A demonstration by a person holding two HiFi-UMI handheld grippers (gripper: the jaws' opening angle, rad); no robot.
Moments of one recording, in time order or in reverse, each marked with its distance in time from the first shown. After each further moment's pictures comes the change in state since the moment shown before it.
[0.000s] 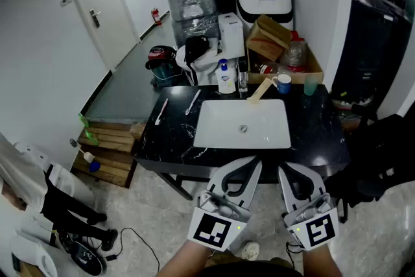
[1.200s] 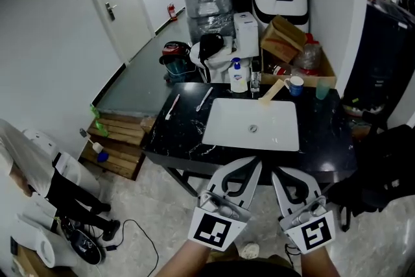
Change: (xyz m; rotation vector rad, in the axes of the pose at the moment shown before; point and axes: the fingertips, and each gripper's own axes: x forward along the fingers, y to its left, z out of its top) left arm -0.007 0.007 -0.006 0.031 0.056 0.076; right arm 0.011 0.021 0.002 0.046 -0.064 0.108
